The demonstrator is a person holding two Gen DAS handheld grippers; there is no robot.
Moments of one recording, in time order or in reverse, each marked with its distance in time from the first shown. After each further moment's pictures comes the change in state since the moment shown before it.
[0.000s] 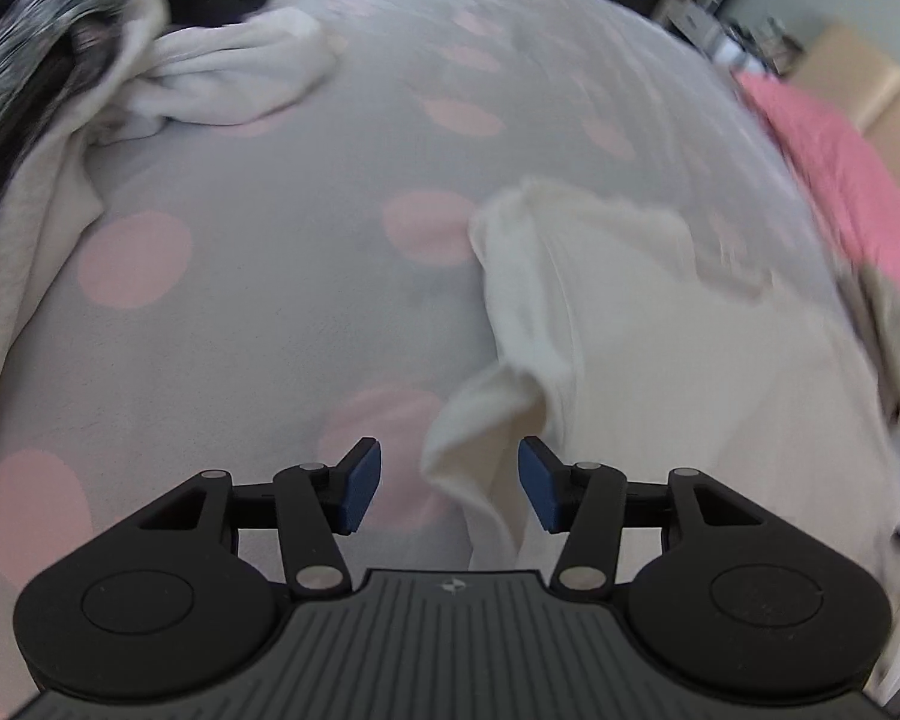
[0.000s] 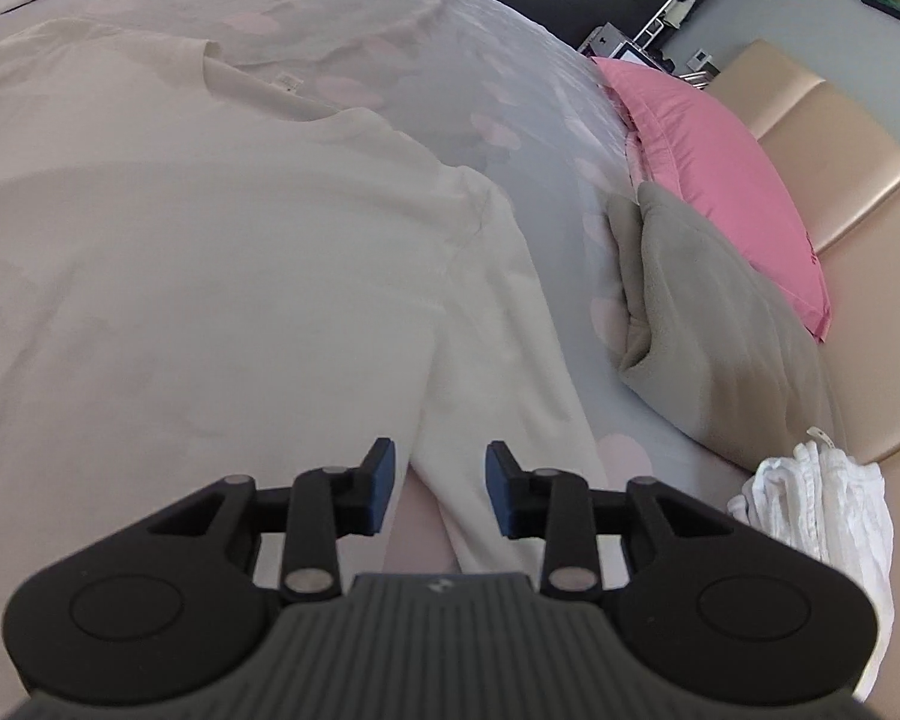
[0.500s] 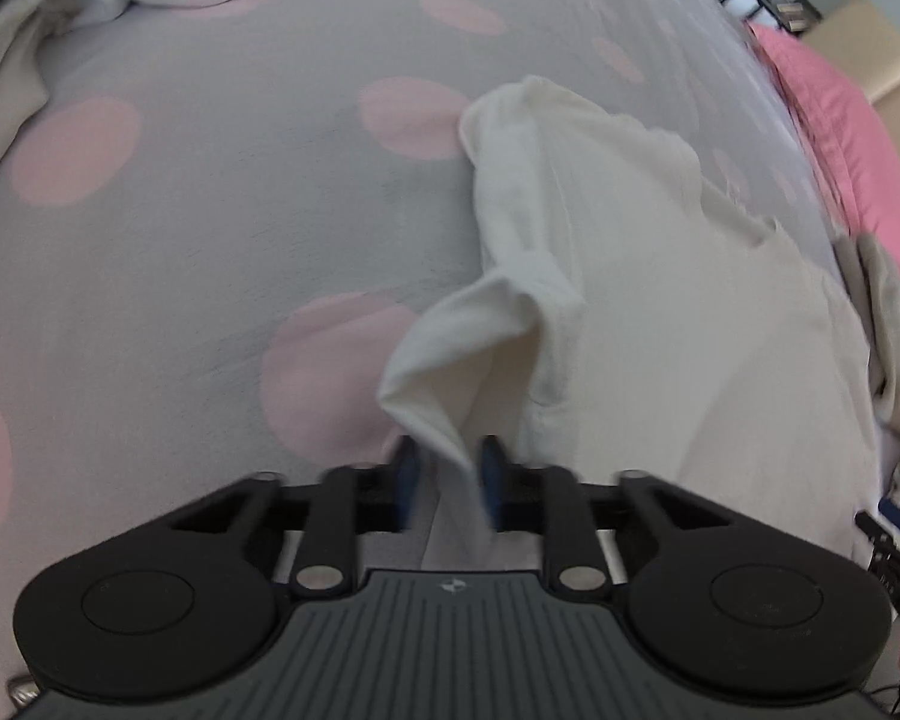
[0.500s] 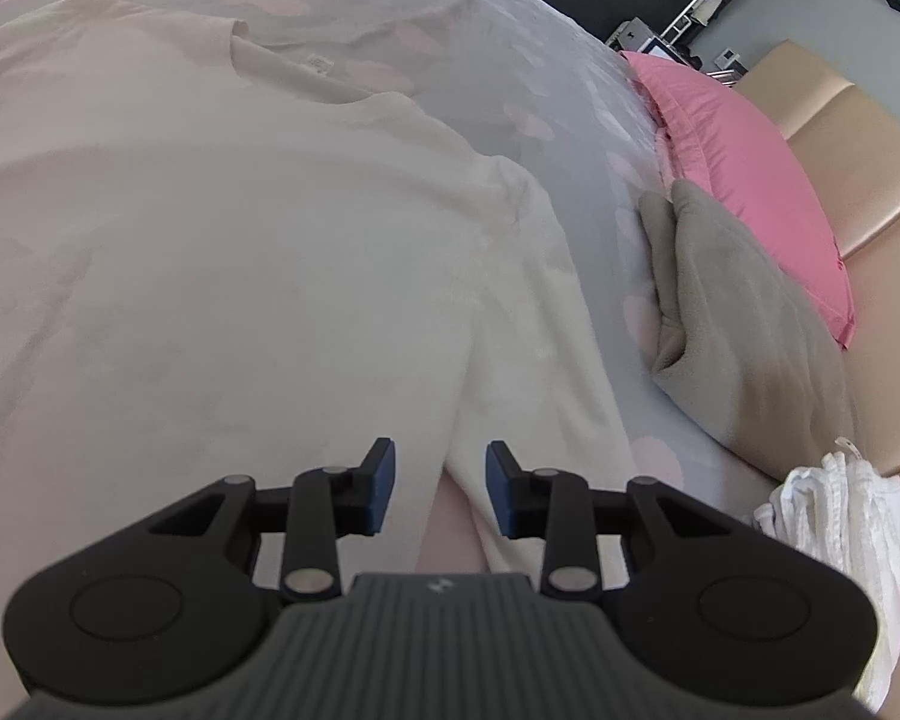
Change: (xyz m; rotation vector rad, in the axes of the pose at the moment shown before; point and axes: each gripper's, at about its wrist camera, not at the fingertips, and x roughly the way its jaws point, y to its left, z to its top) left arm 0.036 -0.009 -0.006 0.005 0.194 -0.039; right arm 0.008 0.013 0.001 -0.028 0.025 0.051
